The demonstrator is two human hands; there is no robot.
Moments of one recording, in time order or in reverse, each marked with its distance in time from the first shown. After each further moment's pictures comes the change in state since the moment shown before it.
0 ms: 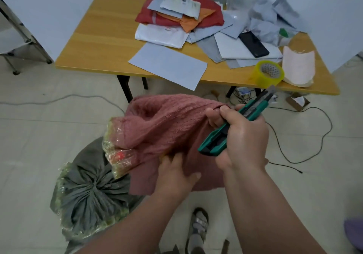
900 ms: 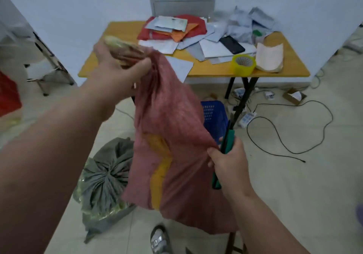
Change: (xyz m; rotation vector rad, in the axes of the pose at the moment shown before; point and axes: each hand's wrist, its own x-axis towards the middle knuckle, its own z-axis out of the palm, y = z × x) left_hand -0.139 0.109 -0.182 -0.538 0.312 0.313; right_hand -0.108 0.004 -0.180 -0.650 -0.191 -0.078
